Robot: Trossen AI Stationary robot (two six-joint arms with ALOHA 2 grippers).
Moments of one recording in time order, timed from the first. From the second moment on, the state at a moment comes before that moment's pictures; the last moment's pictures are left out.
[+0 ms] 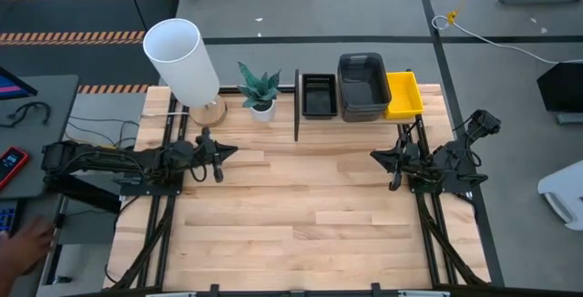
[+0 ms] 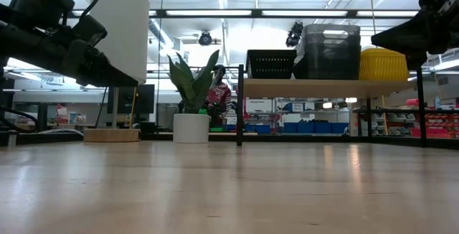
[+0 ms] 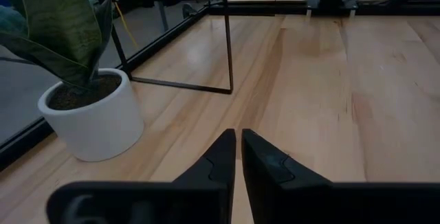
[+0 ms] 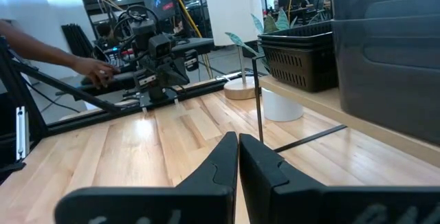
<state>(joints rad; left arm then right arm) 0.08 0.59 0.01 0.35 -0.31 0.01 0.64 0.04 0.02 0.03 0.97 0.16</state>
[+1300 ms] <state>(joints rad) 0.08 0.59 0.01 0.35 -0.31 0.01 0.64 0.04 0.02 0.03 0.97 0.16</state>
